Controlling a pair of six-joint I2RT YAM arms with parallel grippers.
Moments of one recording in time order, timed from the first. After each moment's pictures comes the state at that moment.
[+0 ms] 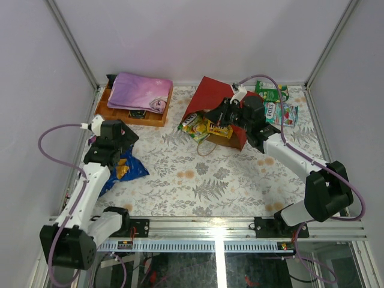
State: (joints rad) left arm -0.11 1.00 0.87 -0.58 -0.32 -0.78; right arm 0.48 1.47 1.03 0.22 -0.38 0.63
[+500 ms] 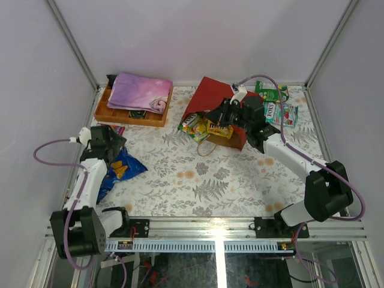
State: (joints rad) left arm 0.14 1.13 0.71 -0.51 -0.26 -0.89; right arm 0.48 1.47 1.03 0.22 -0.37 0.62
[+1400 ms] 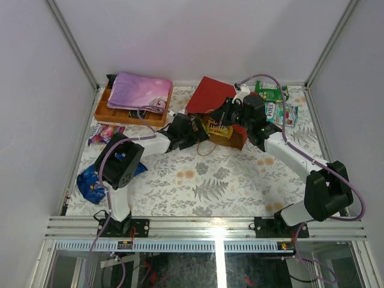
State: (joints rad) left arm -0.55 1.89 1.08 0.06 0.10 -0.85; right arm 0.46 1.47 1.05 0.14 -0.30 0.59
